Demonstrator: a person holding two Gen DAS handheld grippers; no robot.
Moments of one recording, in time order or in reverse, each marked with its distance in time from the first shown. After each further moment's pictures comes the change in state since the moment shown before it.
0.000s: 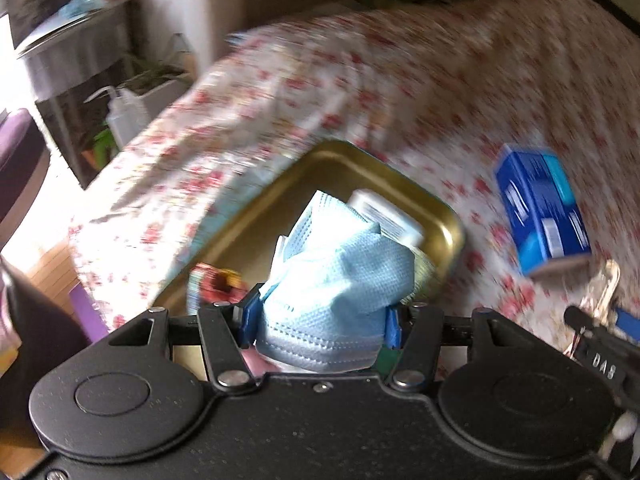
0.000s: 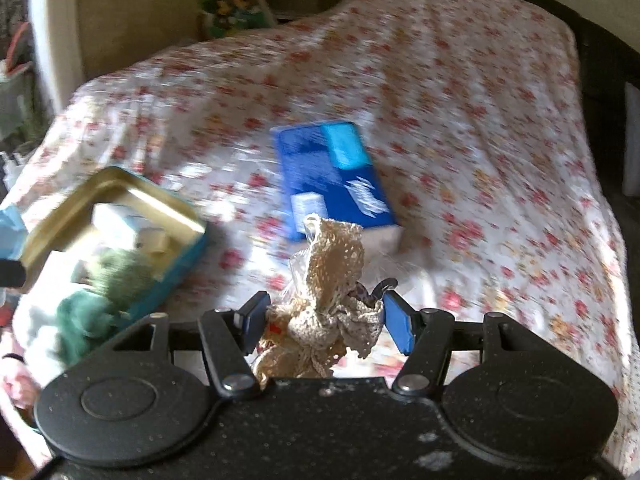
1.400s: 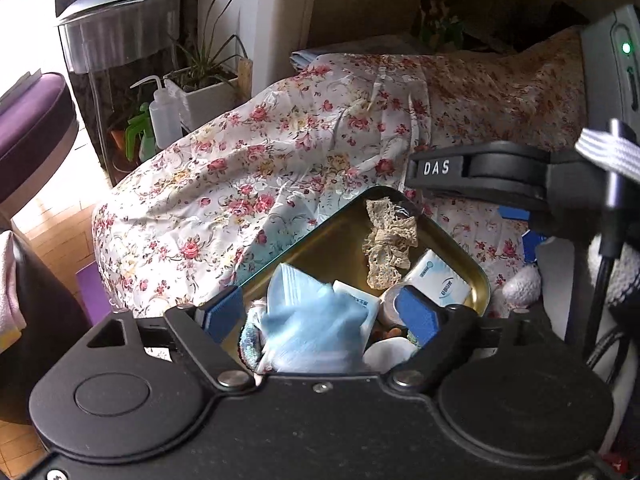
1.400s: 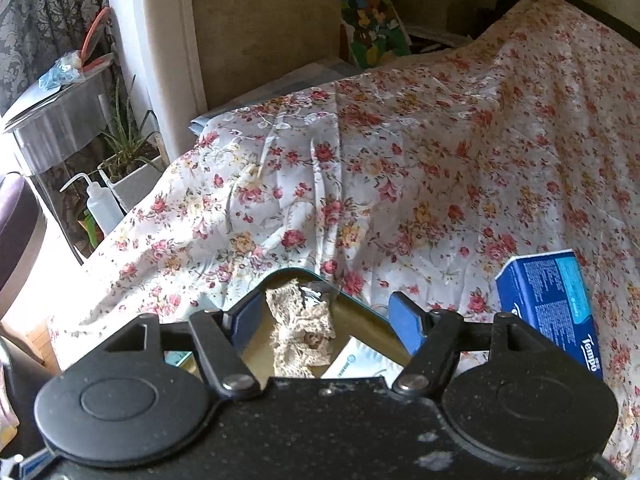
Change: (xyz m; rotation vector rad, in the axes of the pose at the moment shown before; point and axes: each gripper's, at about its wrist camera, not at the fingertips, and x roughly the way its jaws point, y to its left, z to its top) left arm -0.008 0.041 0.021 -0.145 -0.036 -0.001; right arm 0.037 0.186 0.137 -0.105 0.035 0.198
